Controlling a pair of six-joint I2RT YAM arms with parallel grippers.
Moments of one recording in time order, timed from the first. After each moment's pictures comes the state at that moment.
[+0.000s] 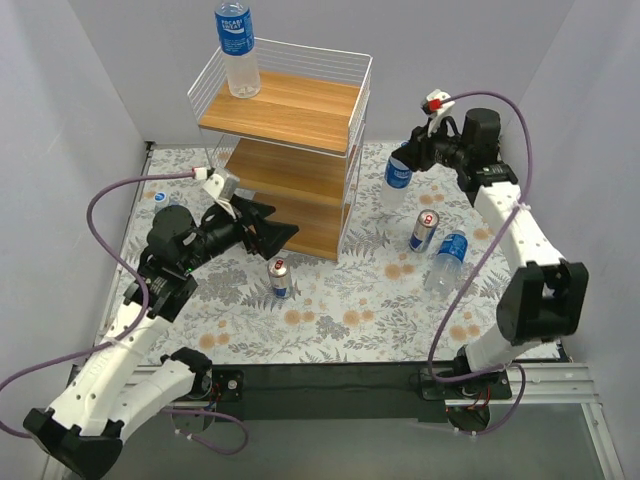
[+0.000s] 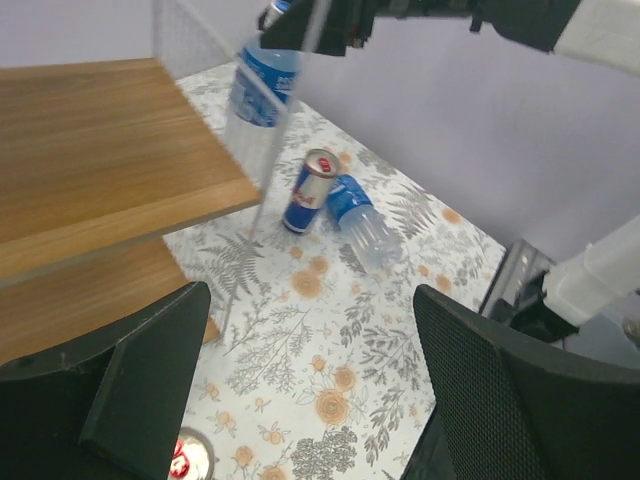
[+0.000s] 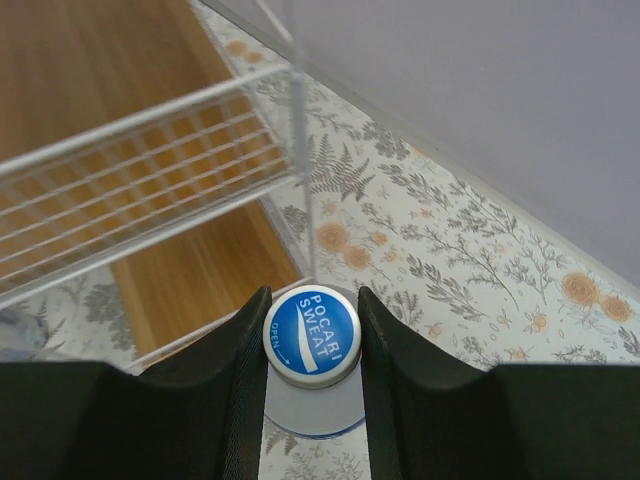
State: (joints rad) left arm -0.46 0.82 0.94 -0.13 0.43 -0.34; right arm 0.13 1.60 1.43 -0.12 -0.67 -0.15
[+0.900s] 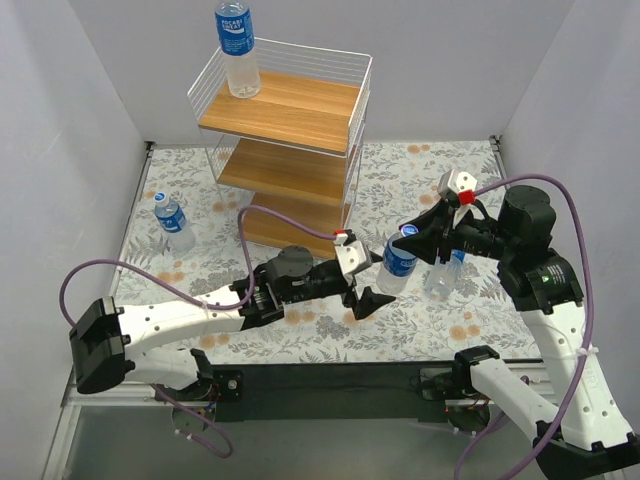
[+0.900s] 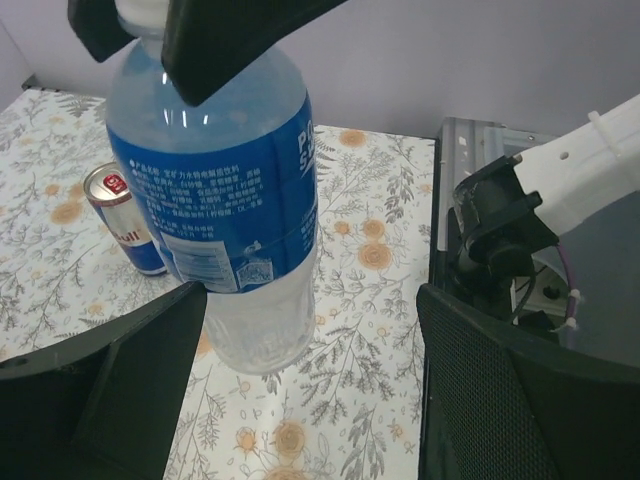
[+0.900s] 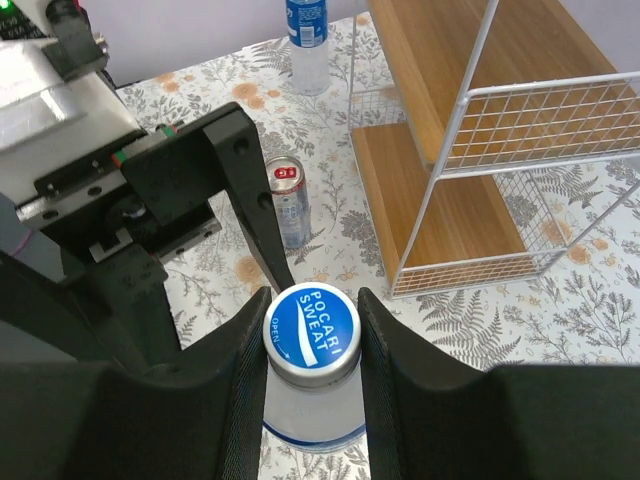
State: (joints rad) left arm -1.12 1.24 0.85 0.35 0.22 0.00; right arm 0.28 0.83 1.15 -0.56 -0.91 -0.16
